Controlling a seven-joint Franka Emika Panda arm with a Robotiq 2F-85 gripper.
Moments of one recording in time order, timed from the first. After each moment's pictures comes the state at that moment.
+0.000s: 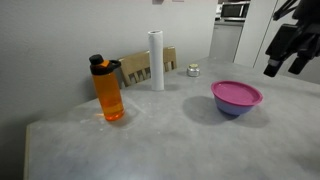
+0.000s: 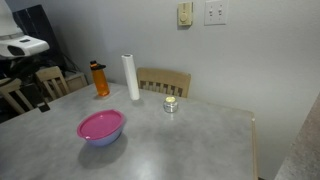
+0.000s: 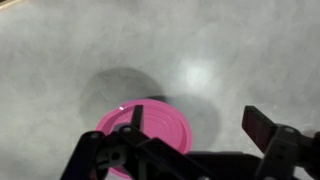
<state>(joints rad) 0.05 -0.34 0.09 -2.67 0.15 2.44 0.37</state>
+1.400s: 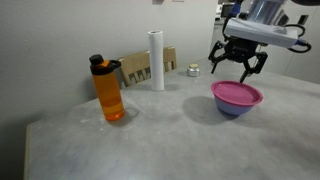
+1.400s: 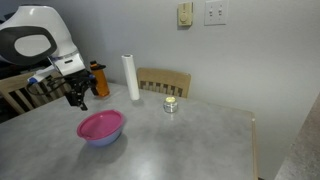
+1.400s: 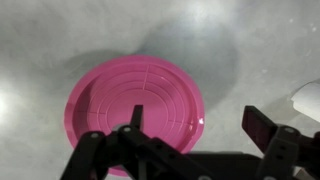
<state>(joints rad) 0.03 0.11 0.04 -2.38 0.04 2.68 1.18</state>
